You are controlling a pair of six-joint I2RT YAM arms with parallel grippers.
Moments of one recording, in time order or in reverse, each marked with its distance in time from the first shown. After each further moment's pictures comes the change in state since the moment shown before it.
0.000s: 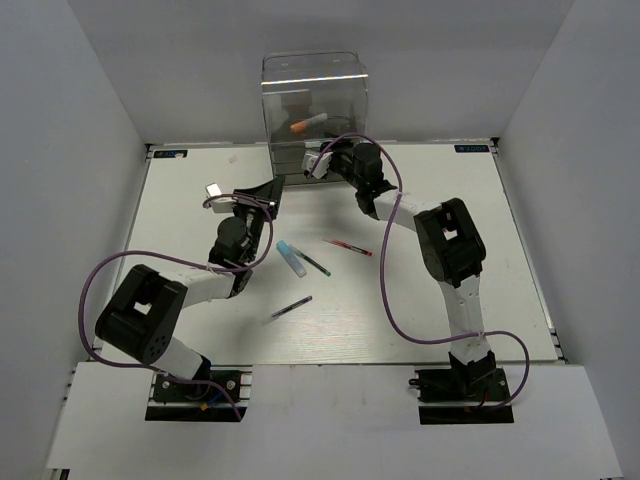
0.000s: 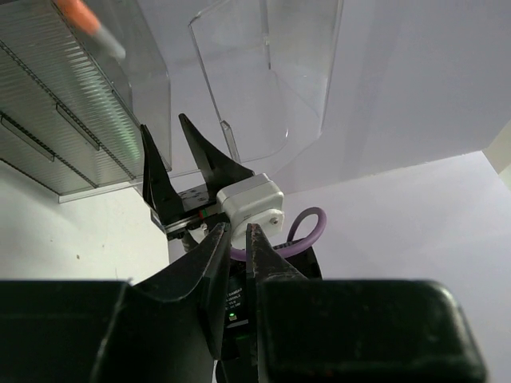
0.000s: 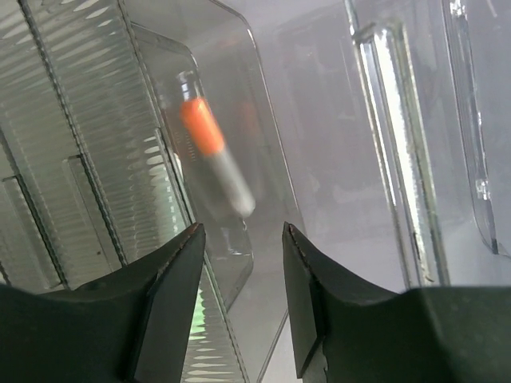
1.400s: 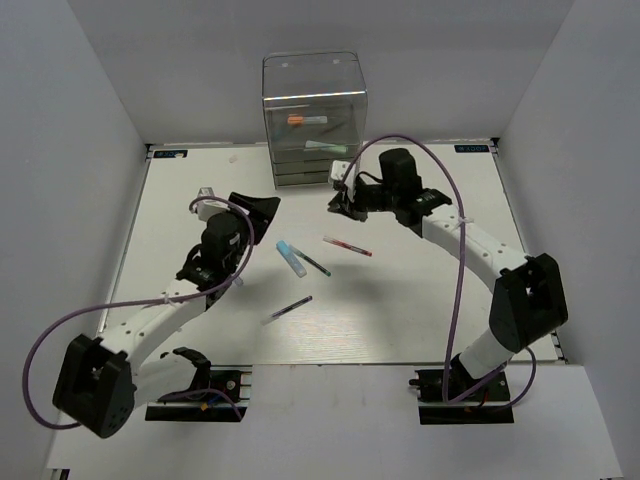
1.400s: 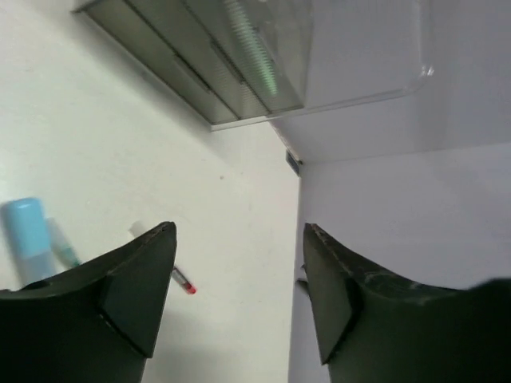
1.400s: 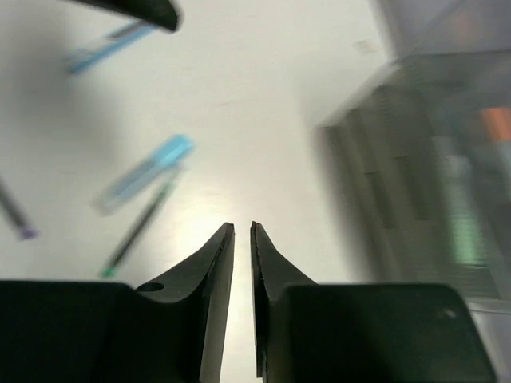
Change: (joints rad) left arm 0.000 -0.378 0.021 -0.775 0.031 0.140; right arm 0.018 -0.640 -0.322 -0.738 -0.418 0.499
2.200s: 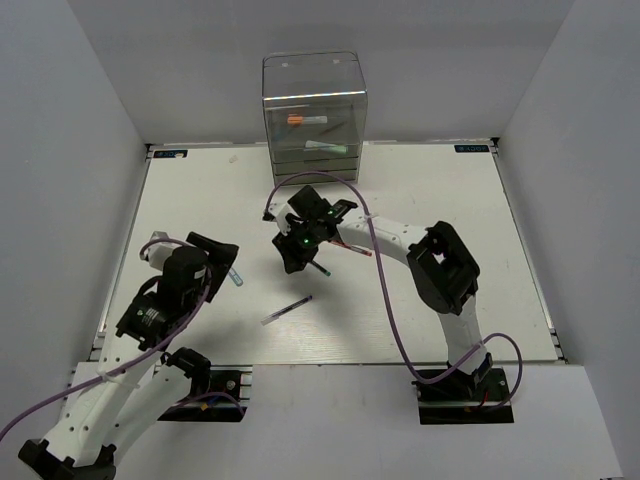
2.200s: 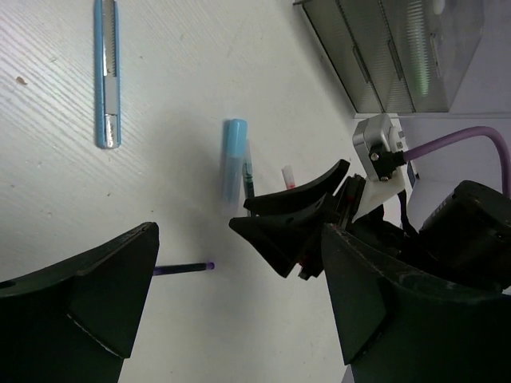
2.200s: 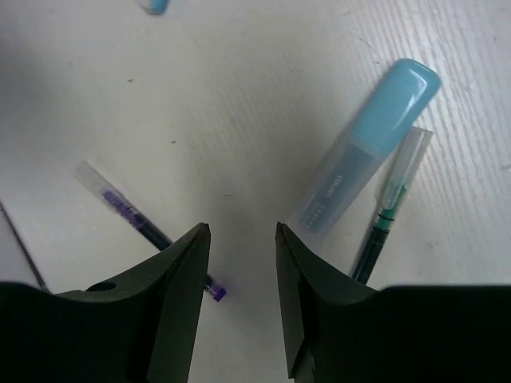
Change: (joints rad) left arm 0.000 -0.514 0.142 -1.104 -0.145 -0.077; right arm 0.333 0.483 0.361 -0.433 0.237 0.551
